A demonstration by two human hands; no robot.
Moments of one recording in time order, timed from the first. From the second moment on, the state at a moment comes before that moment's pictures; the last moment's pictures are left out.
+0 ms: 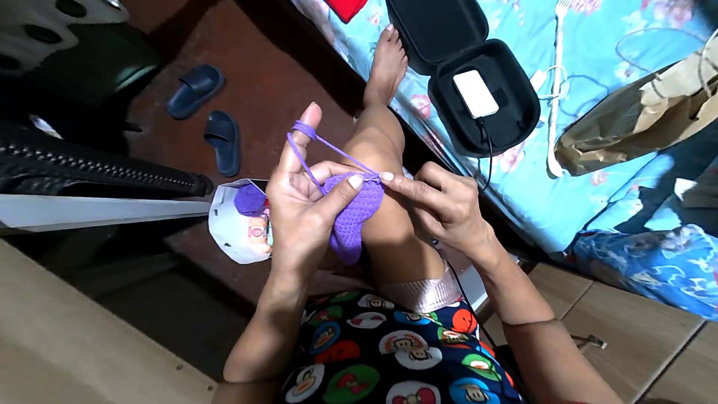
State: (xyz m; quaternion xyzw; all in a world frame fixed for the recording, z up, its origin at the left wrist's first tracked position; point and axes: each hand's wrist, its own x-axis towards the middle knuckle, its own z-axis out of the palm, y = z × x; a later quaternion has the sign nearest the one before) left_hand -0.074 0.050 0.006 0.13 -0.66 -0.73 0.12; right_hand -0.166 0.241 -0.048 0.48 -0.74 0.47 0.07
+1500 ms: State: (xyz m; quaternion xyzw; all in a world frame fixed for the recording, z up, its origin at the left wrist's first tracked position) left_hand -0.065 0.057 -0.002 0.11 -0.66 -0.73 0.15; right_hand -0.162 0.236 -0.035 0.39 -0.66 0.63 -0.10
